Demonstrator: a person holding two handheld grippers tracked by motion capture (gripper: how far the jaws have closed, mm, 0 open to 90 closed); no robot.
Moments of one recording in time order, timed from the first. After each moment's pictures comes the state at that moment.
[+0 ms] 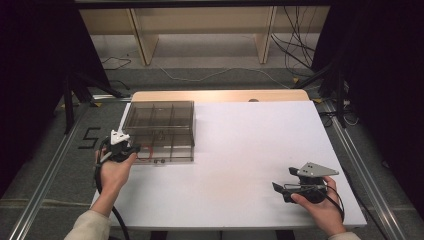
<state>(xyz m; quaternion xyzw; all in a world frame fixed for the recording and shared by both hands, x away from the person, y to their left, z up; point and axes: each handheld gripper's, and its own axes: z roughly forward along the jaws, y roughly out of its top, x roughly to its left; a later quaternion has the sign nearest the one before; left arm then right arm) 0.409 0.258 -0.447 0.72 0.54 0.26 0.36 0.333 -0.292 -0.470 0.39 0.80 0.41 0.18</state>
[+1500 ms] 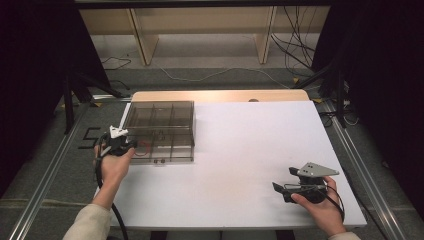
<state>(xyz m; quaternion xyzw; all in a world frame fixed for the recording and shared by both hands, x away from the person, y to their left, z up) 0.430 0.268 -0.453 0.71 0.56 0.27 0.34 0.333 -0.292 -0.470 0.38 0.80 0.42 0.18</state>
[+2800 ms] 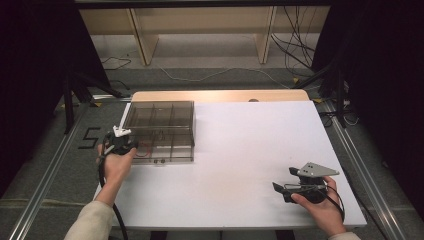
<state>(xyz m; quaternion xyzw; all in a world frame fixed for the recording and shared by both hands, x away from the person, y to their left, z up) 0.441 0.267 -0.464 0.72 0.56 0.26 0.31 0.333 -0.292 -0.470 0.39 0.80 0.41 0.18</state>
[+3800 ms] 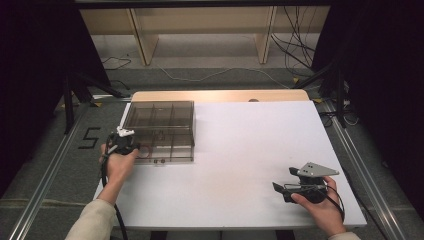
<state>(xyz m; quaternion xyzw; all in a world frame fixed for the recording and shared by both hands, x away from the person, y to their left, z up) 0.448 0.265 -0.474 0.73 0.56 0.25 0.29 0.333 -0.292 -0.470 0.39 0.80 0.41 0.18</state>
